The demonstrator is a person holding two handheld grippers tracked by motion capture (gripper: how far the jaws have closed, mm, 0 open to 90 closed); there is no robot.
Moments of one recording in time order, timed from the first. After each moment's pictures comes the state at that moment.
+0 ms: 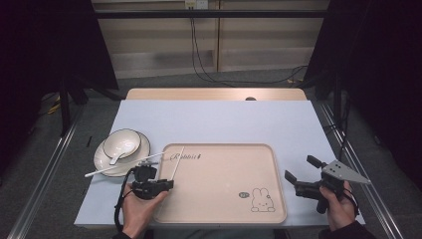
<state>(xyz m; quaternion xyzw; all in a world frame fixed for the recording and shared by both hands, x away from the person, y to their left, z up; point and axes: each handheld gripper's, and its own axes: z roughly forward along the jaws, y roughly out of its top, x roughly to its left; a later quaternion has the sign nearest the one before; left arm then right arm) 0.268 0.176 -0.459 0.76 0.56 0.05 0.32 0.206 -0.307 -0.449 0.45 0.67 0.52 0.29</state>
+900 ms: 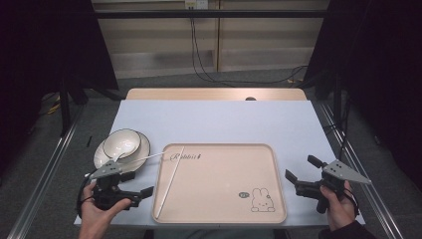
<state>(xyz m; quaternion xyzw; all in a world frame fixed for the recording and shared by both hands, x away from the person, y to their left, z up) 0.246 0.265 -0.426 0.80 0.39 0.08 0.45 0.205 -0.308 -0.449 0.45 0.66 0.52 0.29</state>
